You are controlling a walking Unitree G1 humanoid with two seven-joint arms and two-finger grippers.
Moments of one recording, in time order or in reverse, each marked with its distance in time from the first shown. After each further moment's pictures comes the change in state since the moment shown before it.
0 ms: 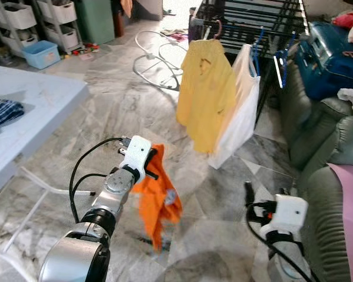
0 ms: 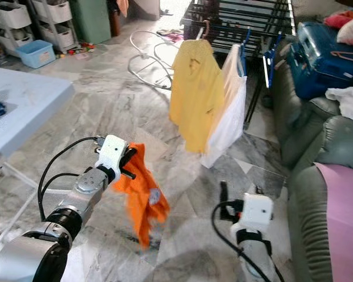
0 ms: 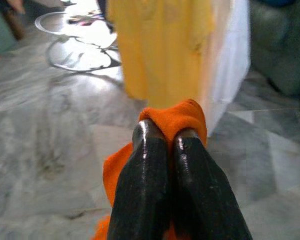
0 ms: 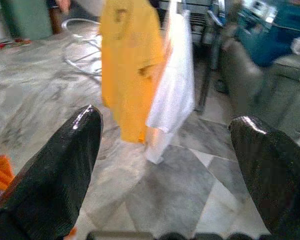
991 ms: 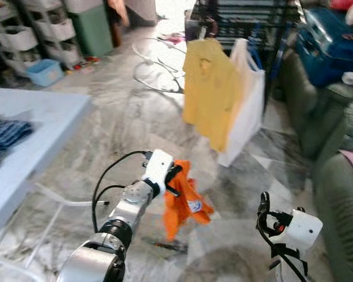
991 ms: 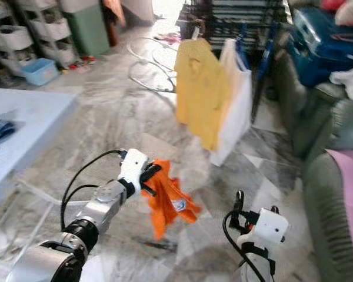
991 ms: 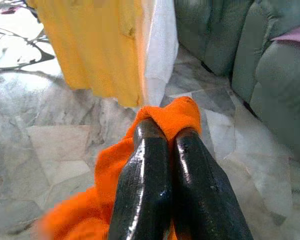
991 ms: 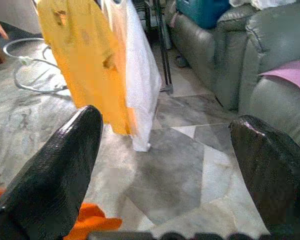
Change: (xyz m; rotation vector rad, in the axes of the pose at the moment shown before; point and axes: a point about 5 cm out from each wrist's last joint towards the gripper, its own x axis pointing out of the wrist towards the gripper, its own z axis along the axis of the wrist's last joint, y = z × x) left arm 0.003 -0.067 -0.005 -0.119 0.015 -0.304; right arm -0.019 -0.014 -0.019 0.142 0.019 -0.269
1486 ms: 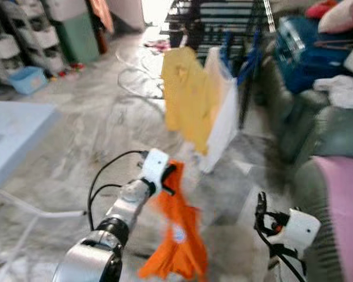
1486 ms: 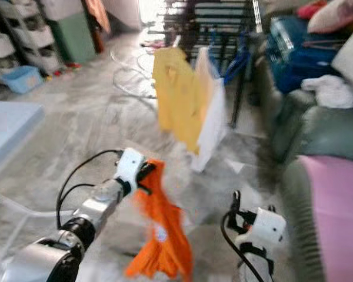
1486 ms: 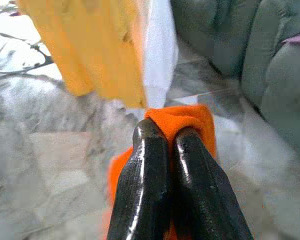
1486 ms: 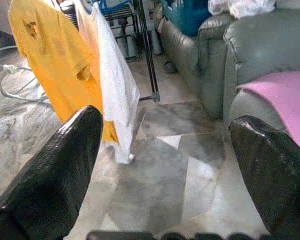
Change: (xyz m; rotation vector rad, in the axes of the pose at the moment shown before) left arm -0.003 0.015 -0.002 0.031 0.050 0.086; right arm -0.001 0.000 -0.001 -0.003 0.006 0.016
